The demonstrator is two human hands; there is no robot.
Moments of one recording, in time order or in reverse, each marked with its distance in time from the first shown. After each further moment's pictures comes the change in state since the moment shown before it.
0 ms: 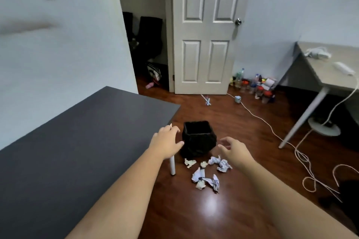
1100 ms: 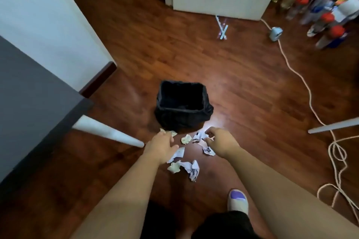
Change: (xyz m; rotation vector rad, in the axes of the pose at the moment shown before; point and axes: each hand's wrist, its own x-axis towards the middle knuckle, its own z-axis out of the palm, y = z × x) left_hand 0.422 0.015 0.346 -0.247 -0.520 -0.456; right_hand 0.503 0.242 0.114 -0.289 -0.576 0.026
